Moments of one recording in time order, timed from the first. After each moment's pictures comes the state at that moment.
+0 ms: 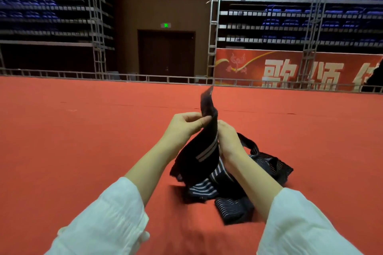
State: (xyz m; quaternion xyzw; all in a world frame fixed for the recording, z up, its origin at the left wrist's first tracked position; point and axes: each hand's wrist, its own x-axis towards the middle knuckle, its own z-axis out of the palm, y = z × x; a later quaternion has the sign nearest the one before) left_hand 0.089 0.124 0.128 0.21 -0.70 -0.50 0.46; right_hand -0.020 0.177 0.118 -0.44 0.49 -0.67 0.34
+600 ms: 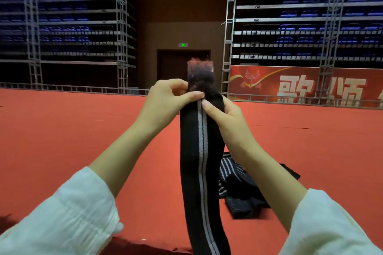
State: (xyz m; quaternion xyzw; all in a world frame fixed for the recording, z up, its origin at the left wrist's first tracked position) left_hand 0.187 0.235 0.208 0.25 -0.77 -0.15 0.57; right_hand 0.041 0.293 0.179 -0.63 0.34 -0.64 0.26
